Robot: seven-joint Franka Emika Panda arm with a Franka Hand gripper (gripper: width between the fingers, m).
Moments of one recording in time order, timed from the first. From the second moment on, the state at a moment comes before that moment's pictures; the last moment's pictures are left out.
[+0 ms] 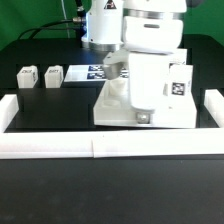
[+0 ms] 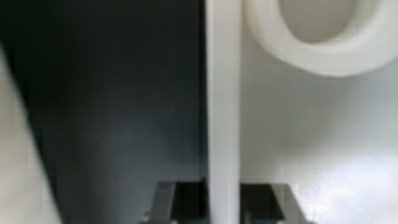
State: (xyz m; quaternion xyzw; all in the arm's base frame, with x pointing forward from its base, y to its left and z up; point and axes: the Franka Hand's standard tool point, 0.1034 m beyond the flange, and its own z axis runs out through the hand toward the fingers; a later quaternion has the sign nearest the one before) arm 0.591 0.032 0.016 0.75 0.66 0.00 0.07
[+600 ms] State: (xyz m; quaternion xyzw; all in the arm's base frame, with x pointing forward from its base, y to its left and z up) arm 0.589 0.033 0.013 0.60 0.80 -0.01 0.09
